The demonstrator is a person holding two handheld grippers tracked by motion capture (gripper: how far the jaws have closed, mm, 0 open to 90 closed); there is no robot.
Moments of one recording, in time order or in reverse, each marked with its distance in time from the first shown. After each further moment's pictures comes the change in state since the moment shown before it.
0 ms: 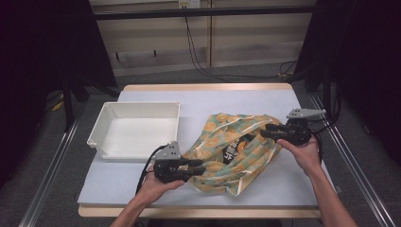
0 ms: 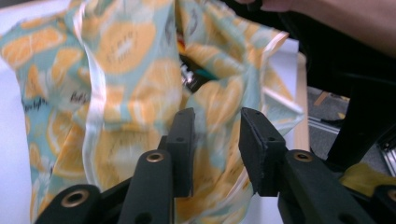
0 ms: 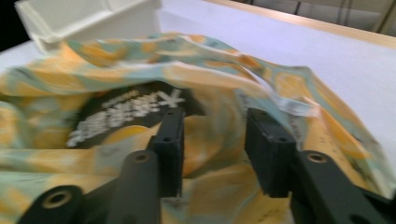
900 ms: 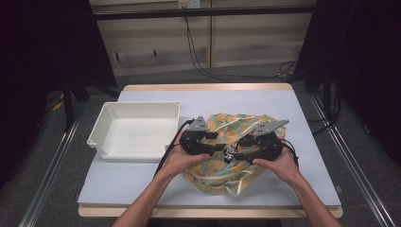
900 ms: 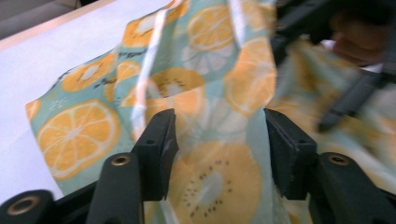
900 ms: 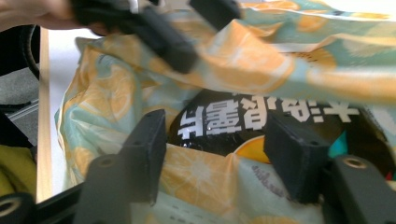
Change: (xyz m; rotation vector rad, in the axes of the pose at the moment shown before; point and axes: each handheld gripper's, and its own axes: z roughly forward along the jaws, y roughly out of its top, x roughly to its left) left arm 0.052 0.052 0.078 0.096 0.133 0.004; right arm 0.074 0.002 0.046 0.141 0.220 -0.170
